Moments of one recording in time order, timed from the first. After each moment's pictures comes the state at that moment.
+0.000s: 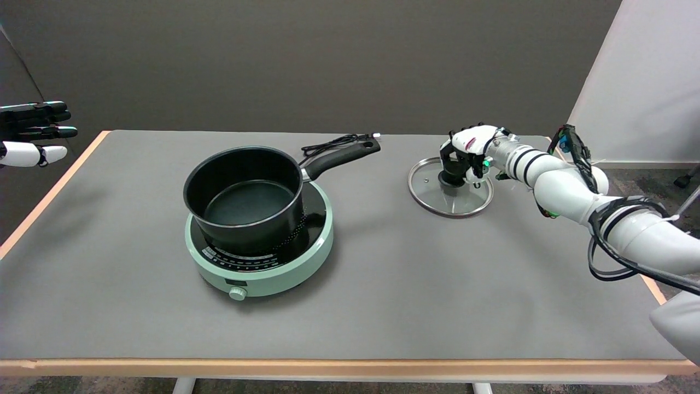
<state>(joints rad) 0.59 -0.85 -2.01 0.97 0.86 -0.18 -0.21</state>
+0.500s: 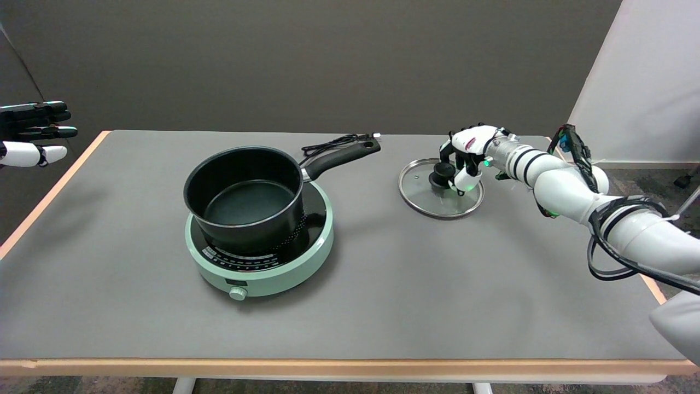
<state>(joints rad) 0.59 -0.86 -2.01 0.98 0.86 -0.19 -0.21</state>
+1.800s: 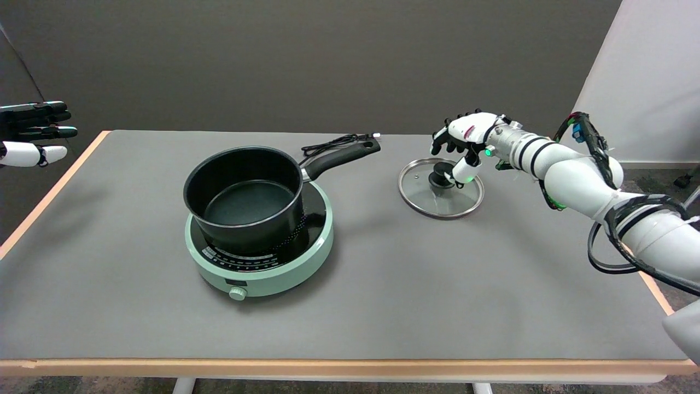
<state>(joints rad) 0.52 -0.82 -1.90 1.17 0.86 -0.29 -0.21</state>
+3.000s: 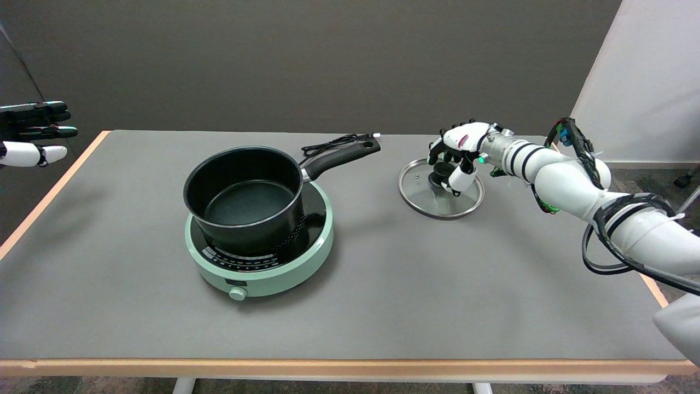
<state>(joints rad) 0.57 -0.85 -1.97 1.09 0.86 -0.29 -0.21</state>
